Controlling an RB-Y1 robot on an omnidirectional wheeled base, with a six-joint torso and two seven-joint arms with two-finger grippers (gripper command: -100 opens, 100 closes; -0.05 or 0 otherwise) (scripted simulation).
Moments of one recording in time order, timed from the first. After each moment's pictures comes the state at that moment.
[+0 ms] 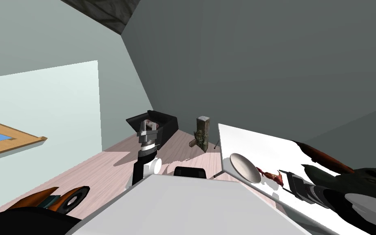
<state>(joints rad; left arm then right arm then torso) 0.52 -0.04 0.00 -2.23 0.12 -0.62 0.09 0.46 -1.35 0.31 -1.01 0.84 -0.40 0.68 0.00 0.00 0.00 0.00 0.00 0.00</state>
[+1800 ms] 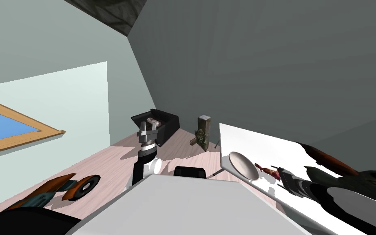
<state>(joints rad) 0.52 -0.04 0.00 -2.23 0.12 -0.62 0.09 0.44 -1.33 0.33 -1.07 0.93 -0.31 0.77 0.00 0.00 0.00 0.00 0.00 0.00</state>
